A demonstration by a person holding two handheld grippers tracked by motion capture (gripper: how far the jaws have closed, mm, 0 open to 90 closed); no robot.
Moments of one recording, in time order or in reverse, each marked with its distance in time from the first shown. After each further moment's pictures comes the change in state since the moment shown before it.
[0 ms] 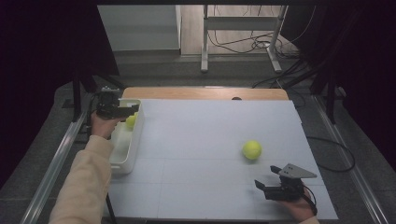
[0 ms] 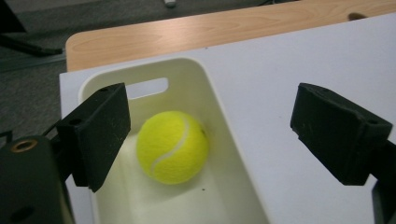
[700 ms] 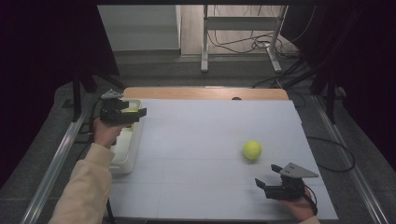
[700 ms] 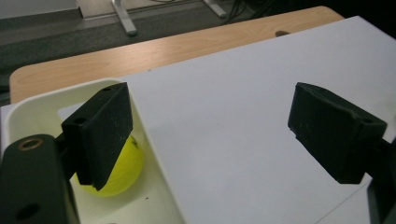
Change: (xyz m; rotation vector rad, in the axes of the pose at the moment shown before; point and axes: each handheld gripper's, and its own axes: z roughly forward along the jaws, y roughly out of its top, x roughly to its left) left arm -0.037 -0.008 -0.025 -0.097 -0.136 0.073; right arm -0.001 0.002 -0.002 -0.020 -0.008 0.007
